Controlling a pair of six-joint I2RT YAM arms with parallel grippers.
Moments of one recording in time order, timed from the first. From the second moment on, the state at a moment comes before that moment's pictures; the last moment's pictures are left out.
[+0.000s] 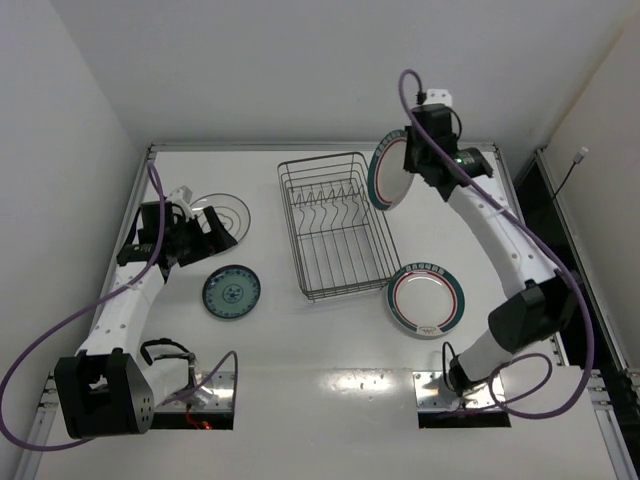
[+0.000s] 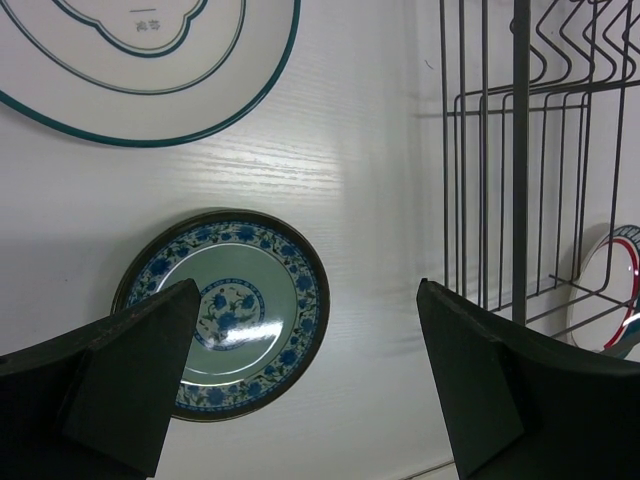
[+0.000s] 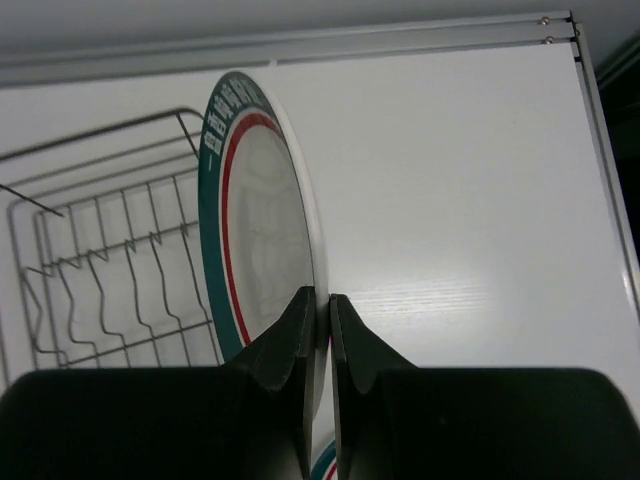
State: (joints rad) left arm 0.09 1.10 0.81 -0.46 0.34 -0.36; right arm 0.30 1.57 1.65 -0.61 0.38 0.24
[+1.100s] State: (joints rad) left arm 0.09 1.12 0.81 -0.46 0.34 -0.35; right arm 0.57 1.96 1.80 -0.61 0.68 0.03
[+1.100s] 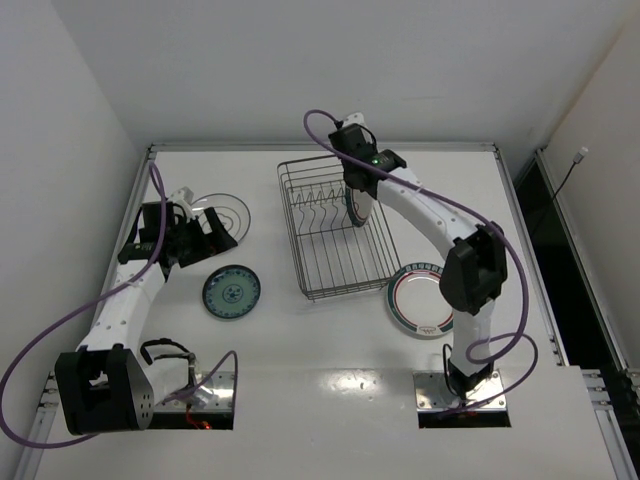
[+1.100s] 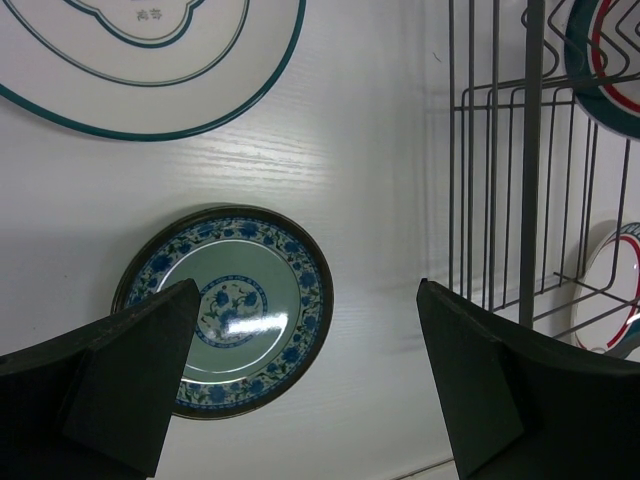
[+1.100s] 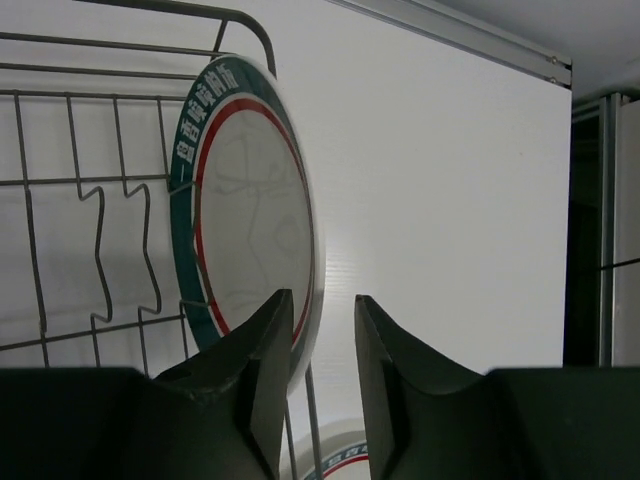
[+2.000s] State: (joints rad) left arm 0.09 1.13 0.81 -0.47 0.34 -0.35; right arm -0.39 1.46 0.85 -0.77 -0.26 0.31
